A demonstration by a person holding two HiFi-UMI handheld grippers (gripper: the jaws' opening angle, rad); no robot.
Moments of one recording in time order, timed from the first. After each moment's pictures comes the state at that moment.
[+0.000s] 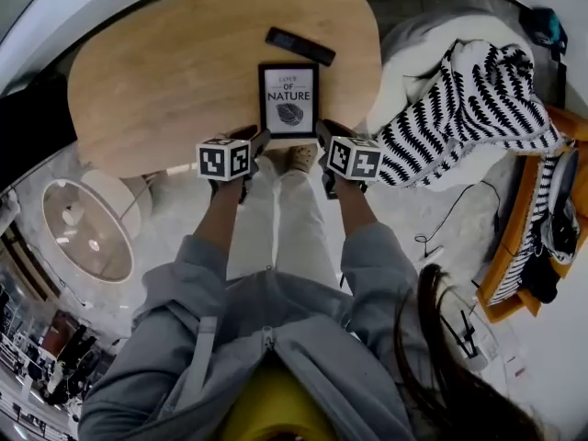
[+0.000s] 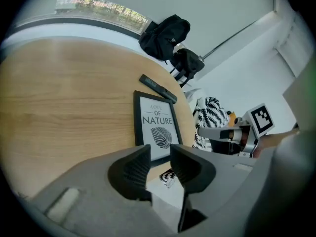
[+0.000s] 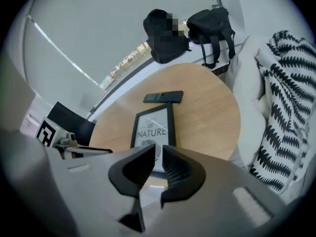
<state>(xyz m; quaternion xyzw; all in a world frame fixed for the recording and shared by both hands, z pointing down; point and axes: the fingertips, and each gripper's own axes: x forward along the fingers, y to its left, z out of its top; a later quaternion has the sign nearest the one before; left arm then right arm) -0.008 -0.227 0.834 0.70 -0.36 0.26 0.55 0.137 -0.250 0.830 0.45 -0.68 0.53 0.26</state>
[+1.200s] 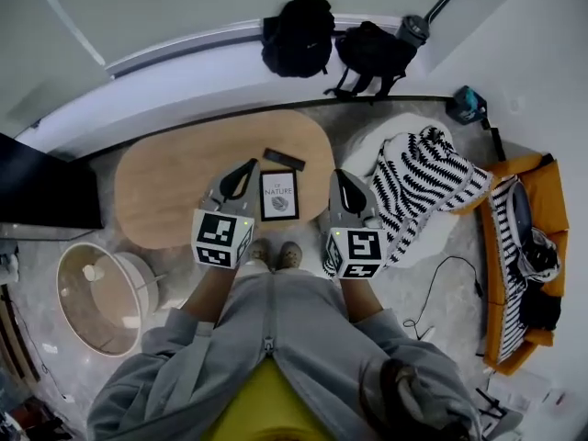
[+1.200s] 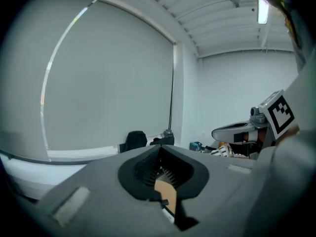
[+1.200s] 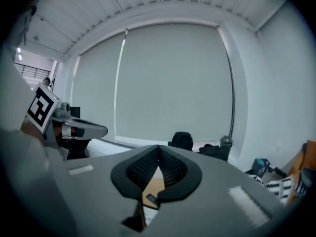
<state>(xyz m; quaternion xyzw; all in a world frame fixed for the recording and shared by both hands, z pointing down) -0.023 -0.276 0.334 0.87 -0.47 0.09 0.09 0.130 -0.252 0.331 0.58 -0.80 0.06 0.12</state>
